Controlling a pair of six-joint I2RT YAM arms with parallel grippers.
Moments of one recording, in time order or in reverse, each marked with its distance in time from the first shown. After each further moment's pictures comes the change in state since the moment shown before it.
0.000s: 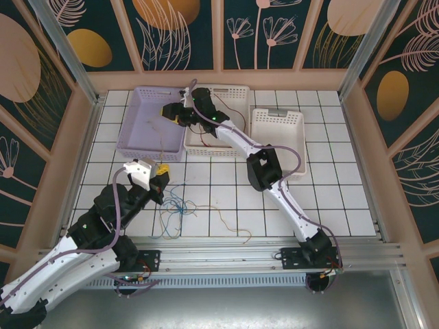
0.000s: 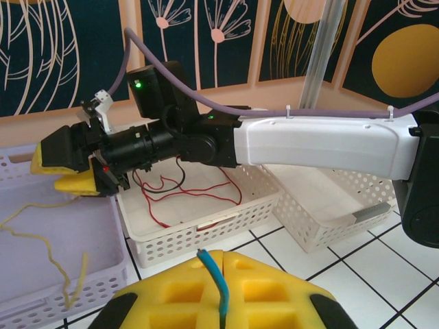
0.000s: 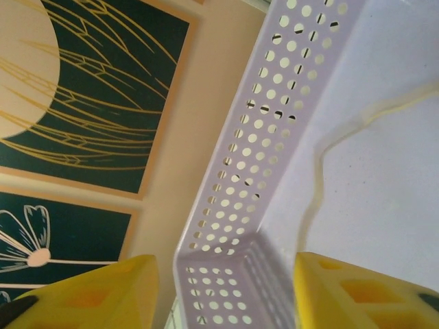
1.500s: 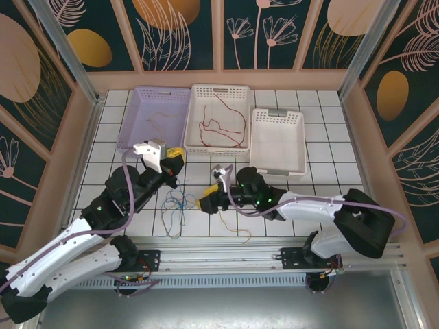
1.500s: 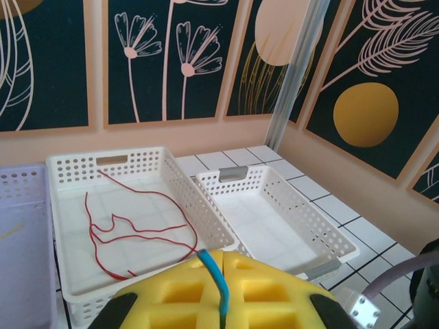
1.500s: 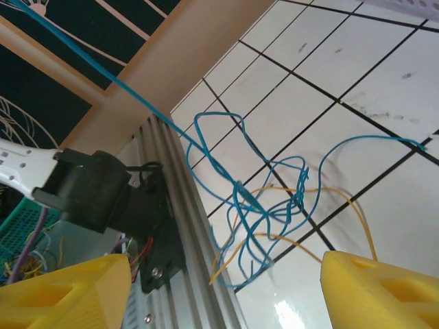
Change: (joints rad) left arm 0.002 0.245 0.128 0.194 0.065 -0.107; right arm 0.320 -1.425 -2.081 0.598 0.215 -0.384
